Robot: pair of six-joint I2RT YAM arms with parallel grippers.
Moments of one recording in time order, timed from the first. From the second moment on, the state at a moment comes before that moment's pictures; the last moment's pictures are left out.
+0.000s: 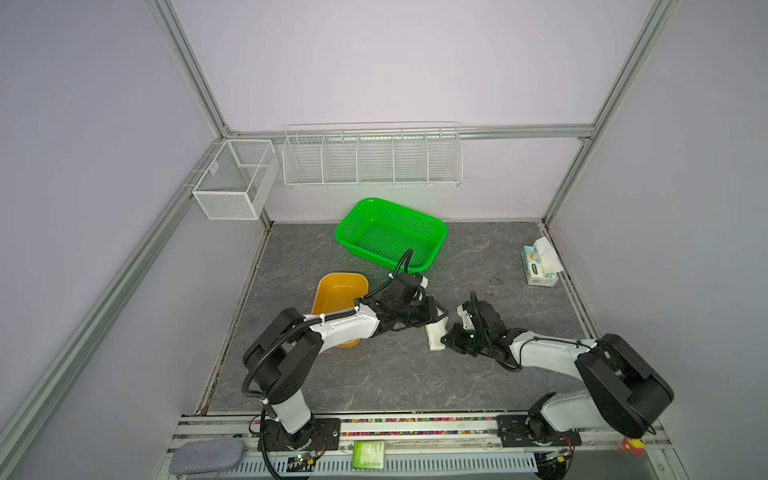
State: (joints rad) left arm -0.86 1.70 0.98 0.08 0.41 -0.94; right arm 0.59 1.42 0.46 0.08 -0.36 0.93
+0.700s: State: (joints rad) left arm -0.84 1.89 1.00 0.06 0.47 -0.94; right arm 0.59 1.42 0.44 0.11 -0.36 0.94
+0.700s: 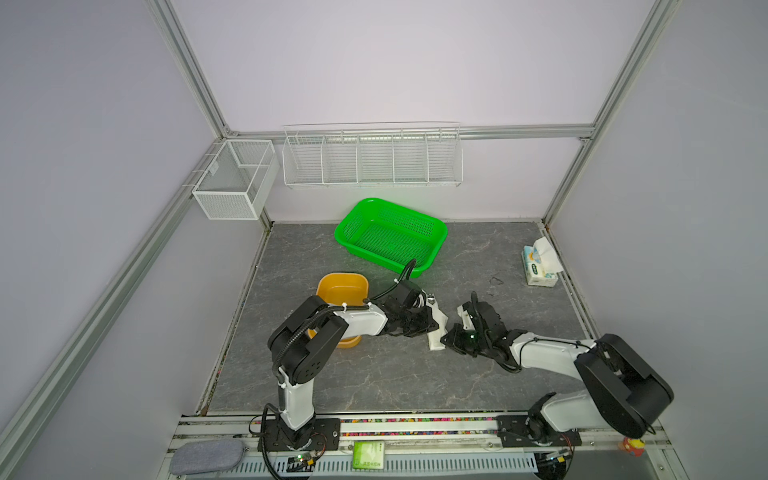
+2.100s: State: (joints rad) left arm -0.84 1.93 1.00 0.11 0.49 -0.94; right arm 0.53 1.51 0.50 0.21 -0.28 1.02
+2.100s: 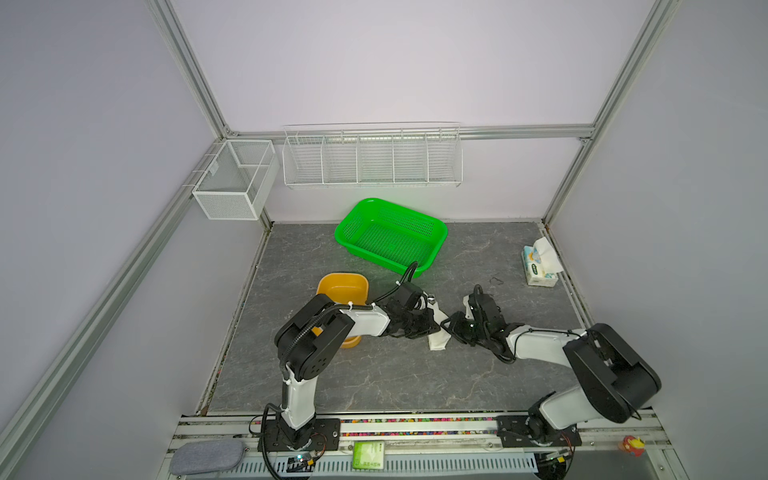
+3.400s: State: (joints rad) left arm -0.81 1.90 1.00 0.02 0.48 -0.87; right arm 0.52 1.52 0.48 0.26 -0.33 1.01
